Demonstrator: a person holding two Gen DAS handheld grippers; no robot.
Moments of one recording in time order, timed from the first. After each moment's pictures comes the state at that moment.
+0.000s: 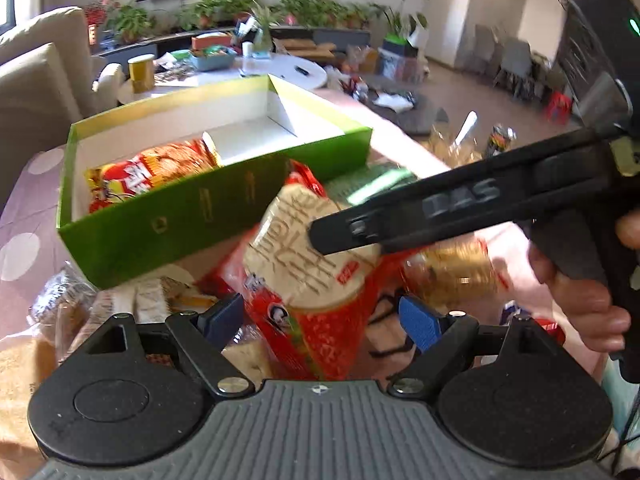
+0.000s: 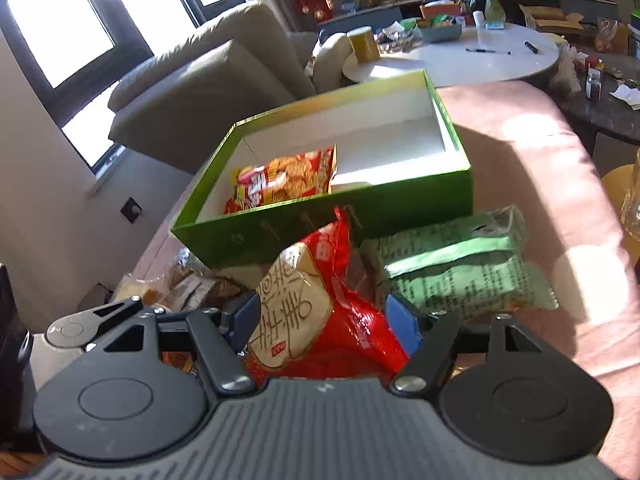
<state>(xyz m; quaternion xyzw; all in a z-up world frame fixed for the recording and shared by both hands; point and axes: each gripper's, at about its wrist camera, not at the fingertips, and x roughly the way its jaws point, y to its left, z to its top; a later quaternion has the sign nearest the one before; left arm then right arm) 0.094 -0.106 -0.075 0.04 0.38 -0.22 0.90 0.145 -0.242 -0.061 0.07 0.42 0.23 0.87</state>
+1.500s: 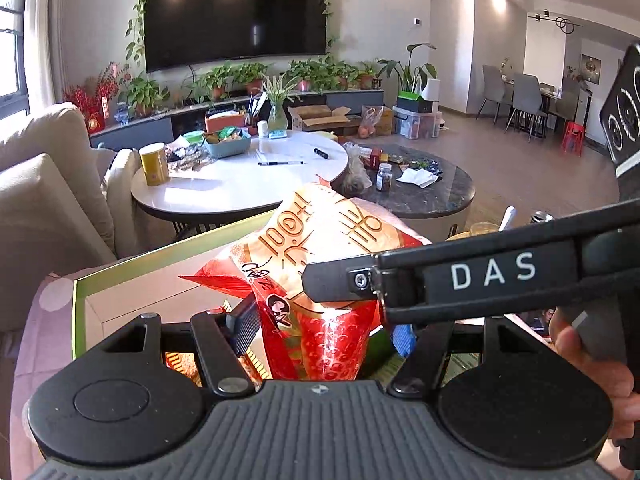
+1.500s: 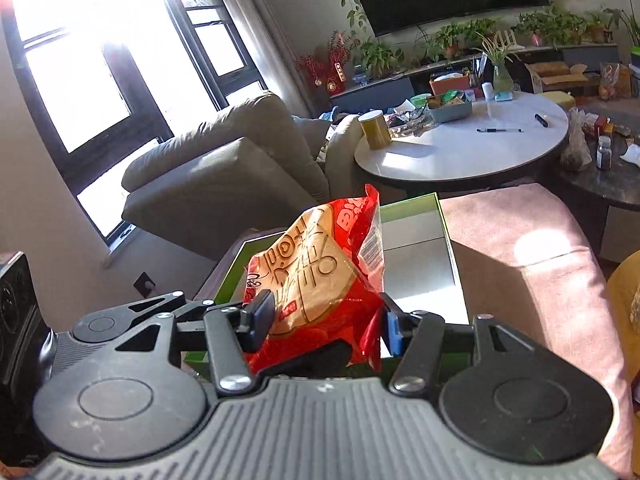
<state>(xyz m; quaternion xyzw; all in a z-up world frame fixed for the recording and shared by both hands) 0.193 -0.132 -0.011 0.06 0.28 -0.19 0.94 0.206 -0.268 -0.013 0.14 0.32 0.25 0.90</state>
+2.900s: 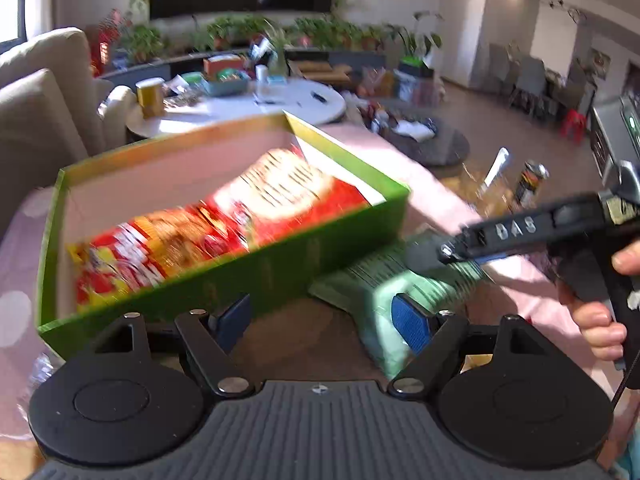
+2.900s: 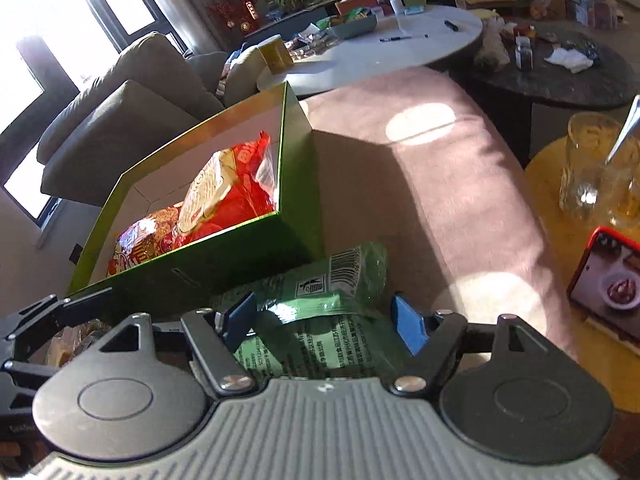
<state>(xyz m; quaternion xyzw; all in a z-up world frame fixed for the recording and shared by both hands) 0.156 -0.120 -0.069 0.03 0.35 -0.20 0.92 0.198 -0.329 -0.091 0.15 0.43 0.16 0.87</state>
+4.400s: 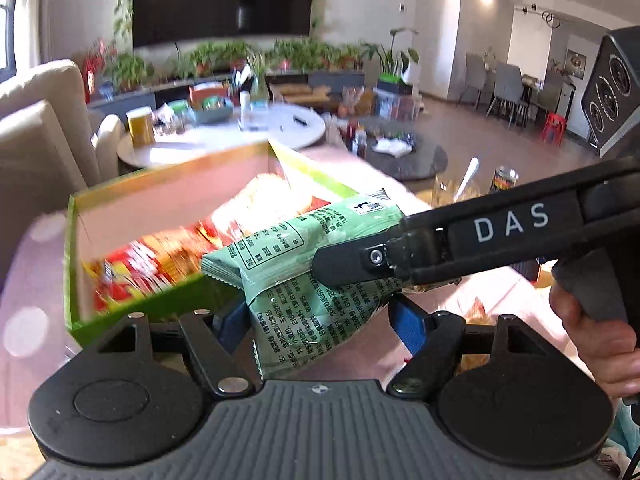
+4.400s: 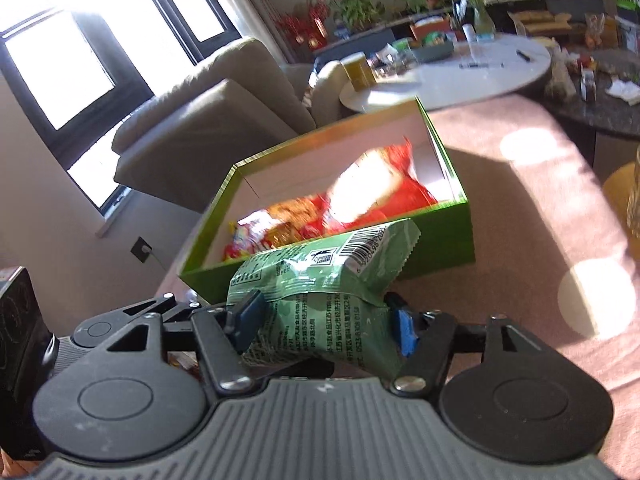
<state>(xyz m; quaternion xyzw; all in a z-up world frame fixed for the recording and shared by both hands) 0.109 -0.105 -0.042 0.04 0.30 -0.22 0.93 0.142 -0.266 -0.038 0.14 0.37 0.24 0.88</state>
